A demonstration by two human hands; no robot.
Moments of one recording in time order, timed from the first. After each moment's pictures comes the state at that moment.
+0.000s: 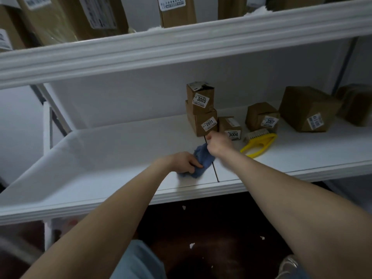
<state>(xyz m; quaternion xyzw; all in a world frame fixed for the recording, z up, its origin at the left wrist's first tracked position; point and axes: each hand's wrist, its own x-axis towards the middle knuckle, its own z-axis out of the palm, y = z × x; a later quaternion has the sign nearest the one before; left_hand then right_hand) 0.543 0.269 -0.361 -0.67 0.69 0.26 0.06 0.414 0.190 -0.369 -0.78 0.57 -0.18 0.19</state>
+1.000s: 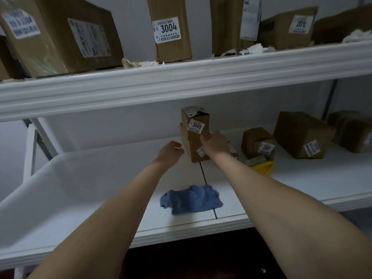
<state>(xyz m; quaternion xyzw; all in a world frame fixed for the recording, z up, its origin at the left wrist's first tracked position) 0.570 0.201 -0.321 -0.76 0.51 0.21 -0.33 0.429 0.138 -0.323 -0.68 0.57 -0.35 0.32</state>
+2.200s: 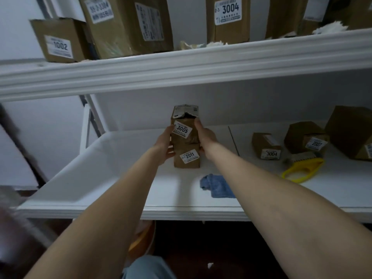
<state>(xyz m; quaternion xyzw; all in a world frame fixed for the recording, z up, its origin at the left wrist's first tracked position) 0.660 0.281 -0.311 -0.66 0.28 0.40 -0.57 0.554 0.202 -0.323 -0.58 0.40 -0.34 0.62</state>
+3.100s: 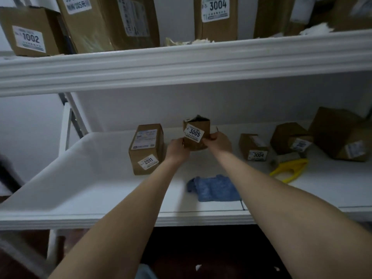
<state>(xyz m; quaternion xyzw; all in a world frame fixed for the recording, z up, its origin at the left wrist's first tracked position) 0.616 0.235 -0.347 -0.78 0.51 0.09 -0.34 0.500 0.161 -0.349 -0.70 0.52 -0.33 0.37</state>
